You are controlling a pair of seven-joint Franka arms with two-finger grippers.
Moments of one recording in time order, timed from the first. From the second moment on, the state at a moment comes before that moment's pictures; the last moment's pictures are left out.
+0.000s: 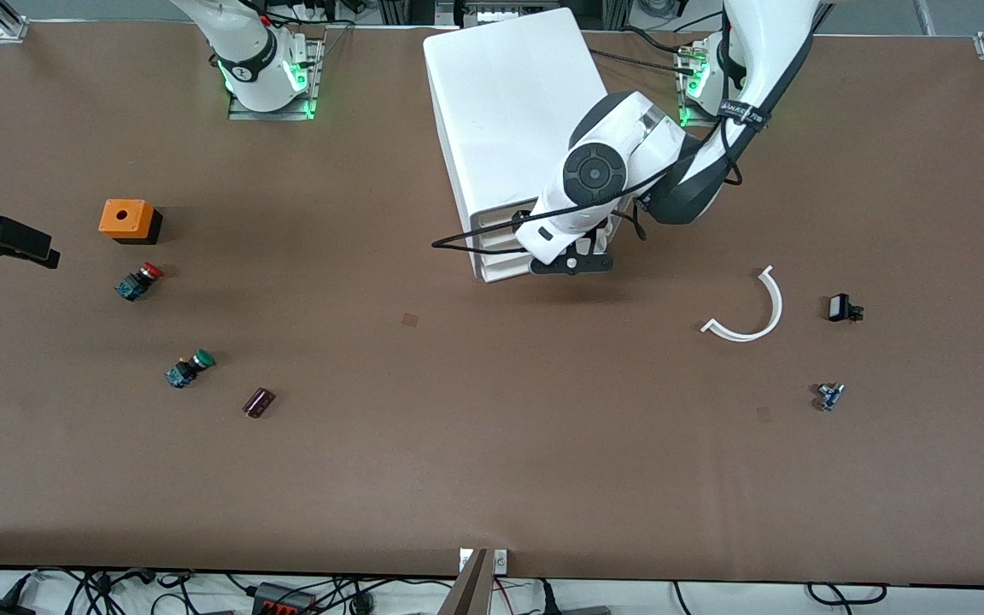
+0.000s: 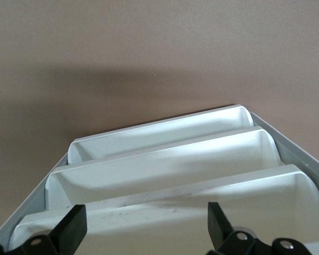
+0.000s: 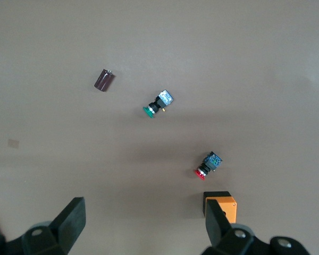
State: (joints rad) left arm -0.24 0.45 -0.50 -1.73 -0.03 1.93 -0.79; right arm -0.03 0.24 -0.02 -1.31 -0.03 1.50 -0.03
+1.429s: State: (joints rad) left arm 0.21 0.28 -0.44 -1.35 0.12 1.45 -0.06; right arm -0.02 0.03 -0.02 -1.64 -0.04 1.64 -0.04
